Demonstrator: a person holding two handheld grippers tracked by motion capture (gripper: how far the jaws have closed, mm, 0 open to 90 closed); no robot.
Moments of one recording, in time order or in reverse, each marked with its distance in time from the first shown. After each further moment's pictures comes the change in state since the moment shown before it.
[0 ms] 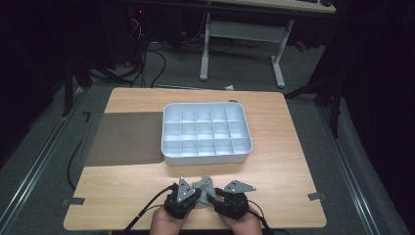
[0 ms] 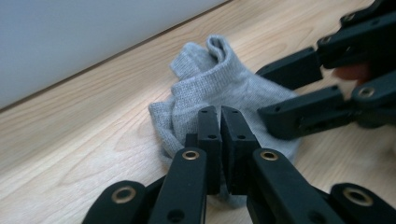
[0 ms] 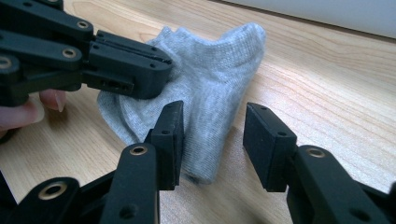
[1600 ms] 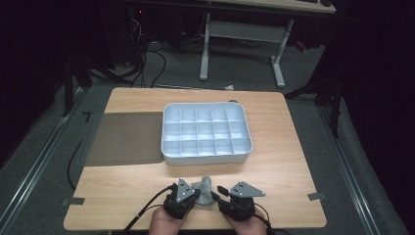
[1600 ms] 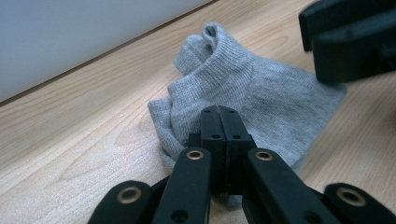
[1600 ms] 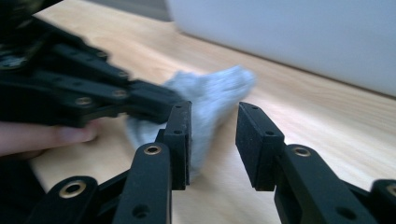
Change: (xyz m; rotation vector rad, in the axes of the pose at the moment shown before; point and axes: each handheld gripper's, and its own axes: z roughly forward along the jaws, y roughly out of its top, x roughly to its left) left arm 0.005 -0.002 0.001 0.006 -0.031 -0.008; right arm 0.005 0.007 -0.030 -0.110 -0.043 -0.022
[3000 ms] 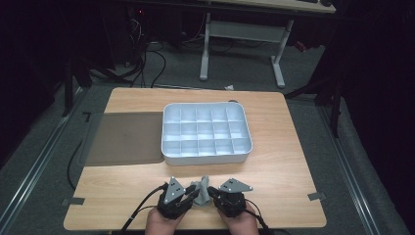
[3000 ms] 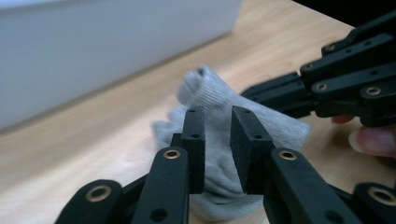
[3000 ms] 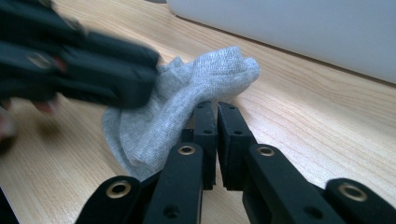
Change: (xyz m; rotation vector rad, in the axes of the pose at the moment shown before) left arm 0.012 0.001 -0.028 -0.145 -0.009 -0.041; right arm 0.008 0.003 0.028 0.064 0.002 -0.021
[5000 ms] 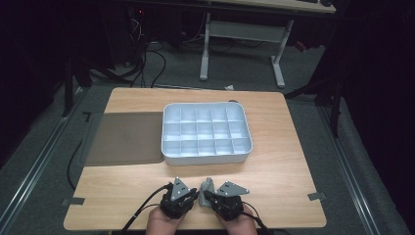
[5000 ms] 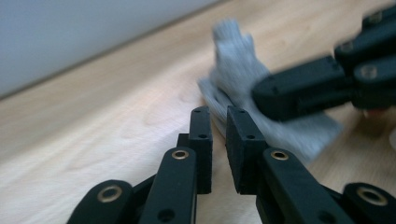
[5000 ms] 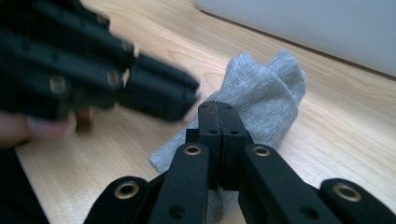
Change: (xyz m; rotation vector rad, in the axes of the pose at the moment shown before) left arm 0.000 -0.002 0.014 0.110 -0.003 -0.017; right arm 0.010 -0.003 0.002 0.003 0.062 -0.052
